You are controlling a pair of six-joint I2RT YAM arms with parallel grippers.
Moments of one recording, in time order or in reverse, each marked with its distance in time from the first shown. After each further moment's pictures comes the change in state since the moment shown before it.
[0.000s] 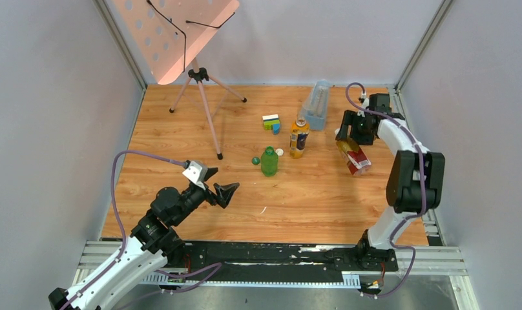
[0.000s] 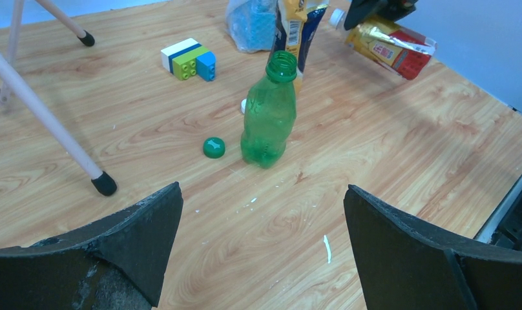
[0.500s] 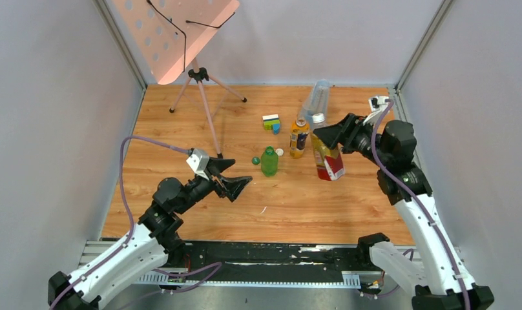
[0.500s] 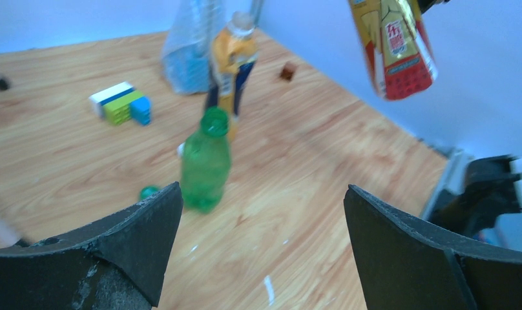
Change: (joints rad) left arm 0.000 0.160 0.051 0.235 0.148 -0.130; right arm 0.218 -0.893 -0.340 0.228 -0.157 0.449
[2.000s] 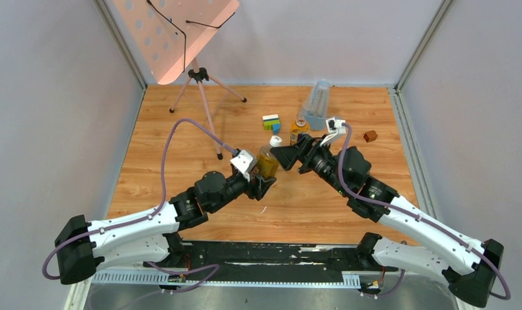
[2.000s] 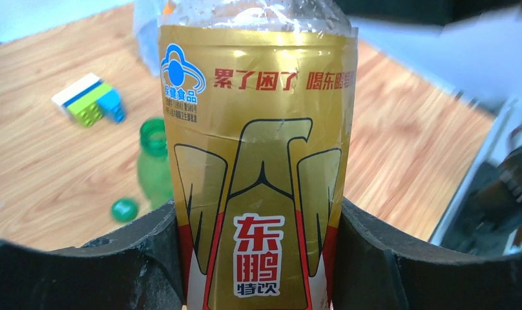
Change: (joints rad) left arm -0.364 0.465 0.200 0.154 -0.342 0.121; right arm 0.797 -0.002 -0.145 0.380 0.632 0.184
